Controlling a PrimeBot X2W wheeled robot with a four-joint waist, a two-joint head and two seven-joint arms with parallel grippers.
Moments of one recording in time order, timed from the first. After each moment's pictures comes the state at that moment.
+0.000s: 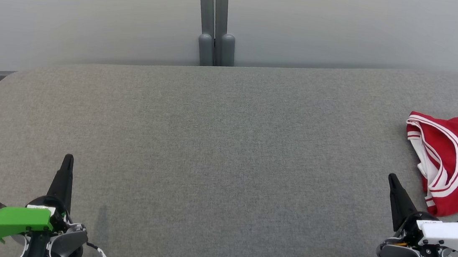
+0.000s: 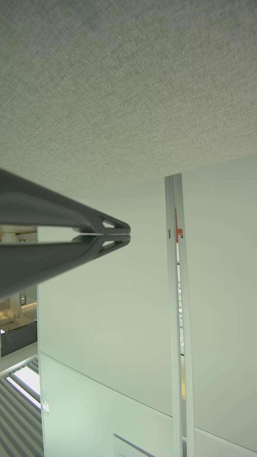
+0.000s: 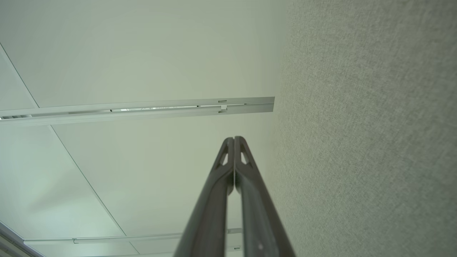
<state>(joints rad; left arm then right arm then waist) -0.10 0.05 0.11 0.25 -1.61 -0.13 0.11 -0.10 -0.05 -0.12 0.24 1.61 0.13 0.11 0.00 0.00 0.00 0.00</state>
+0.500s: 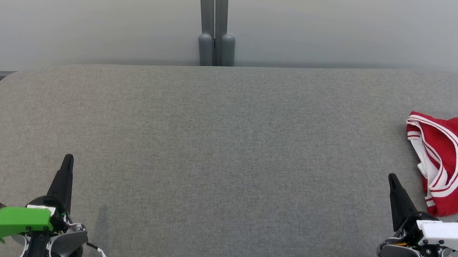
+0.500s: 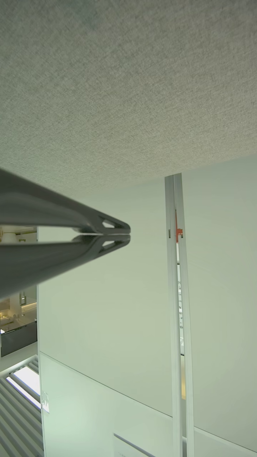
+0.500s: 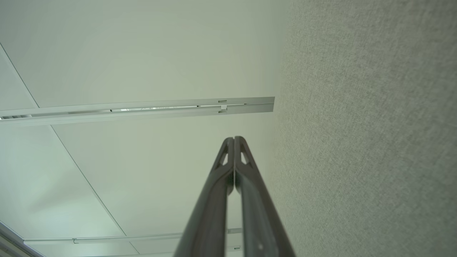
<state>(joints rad) -0.10 0.05 0.11 0.25 -1.61 -0.13 0.11 -0.10 -0.05 -0.12 0.24 1.61 0.13 0.11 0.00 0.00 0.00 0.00</state>
